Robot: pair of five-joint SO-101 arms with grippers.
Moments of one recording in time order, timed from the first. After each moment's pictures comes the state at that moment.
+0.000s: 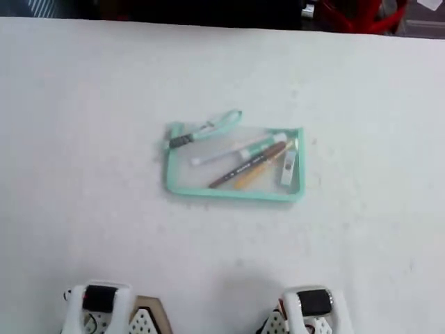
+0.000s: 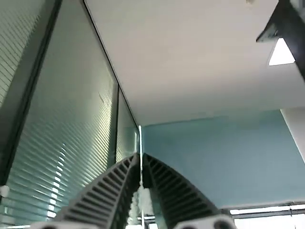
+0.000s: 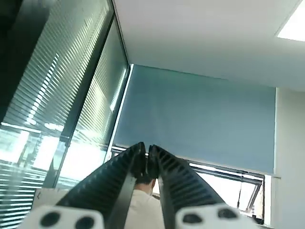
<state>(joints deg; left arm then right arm) -2.2 -82.2 -22.1 60.2 -9.2 -9.1 -75.8 -34.2 79.6 11.7</state>
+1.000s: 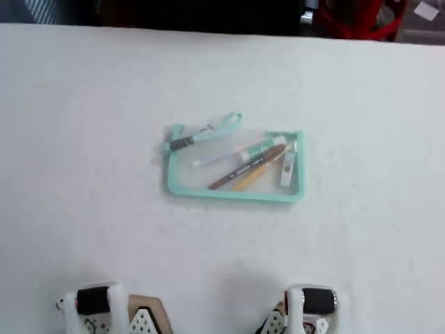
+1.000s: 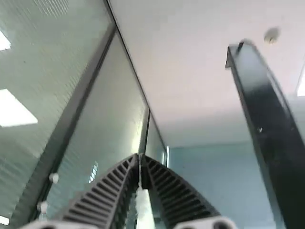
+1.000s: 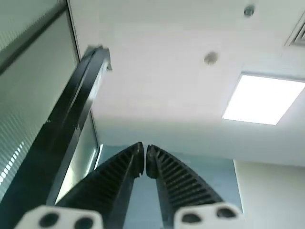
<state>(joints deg) -15.2 -101.7 -39.6 97.8 0.5 -0.5 -103.3 -42.9 97.9 5.6</state>
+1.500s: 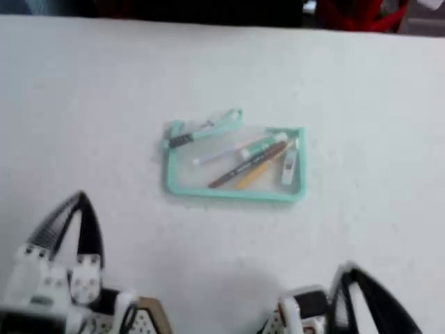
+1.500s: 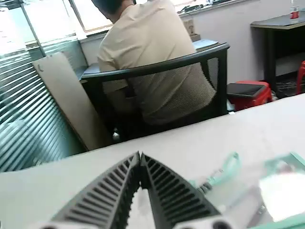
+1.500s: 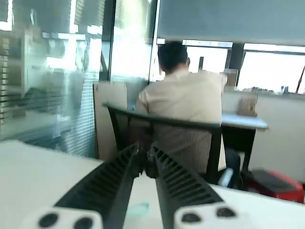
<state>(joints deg) 2.3 -104.8 42.8 77.7 -13.8 -16.2 -103.1 16.2 90.0 5.6</state>
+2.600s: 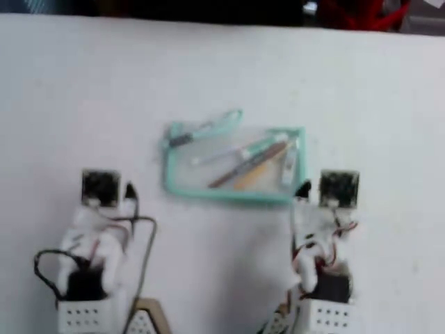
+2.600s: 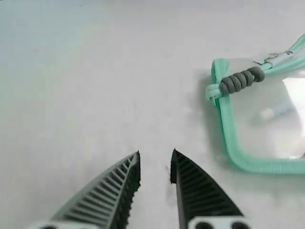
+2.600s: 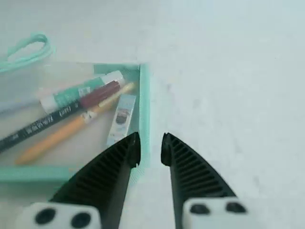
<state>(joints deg) -7.8 -104.4 96.9 52.1 -6.1 3.8 -99.6 96.4 46.1 5.6</state>
